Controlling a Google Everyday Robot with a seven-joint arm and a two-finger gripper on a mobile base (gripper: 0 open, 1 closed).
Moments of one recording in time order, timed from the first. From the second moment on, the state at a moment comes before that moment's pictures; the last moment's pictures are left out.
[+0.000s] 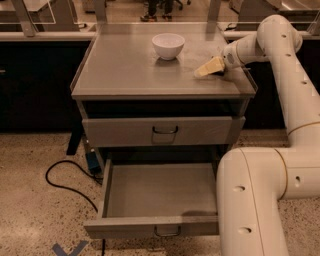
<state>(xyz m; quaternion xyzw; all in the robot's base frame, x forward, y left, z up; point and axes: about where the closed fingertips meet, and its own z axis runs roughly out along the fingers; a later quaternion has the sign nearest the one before) 0.871 -0.215 0.823 -0.34 0.83 0.13 0.43</state>
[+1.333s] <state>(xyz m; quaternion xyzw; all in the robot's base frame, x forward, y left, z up) 0.868 -0.225 0.806 -0.33 0.84 0.12 0.41</state>
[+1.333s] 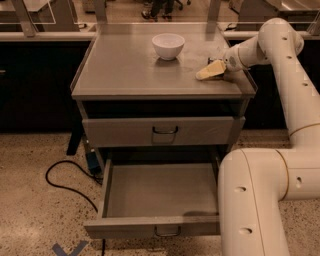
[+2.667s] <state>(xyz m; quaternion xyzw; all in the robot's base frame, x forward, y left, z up) 0.868 -0.225 0.806 -0.33 0.84 0.12 0.41</state>
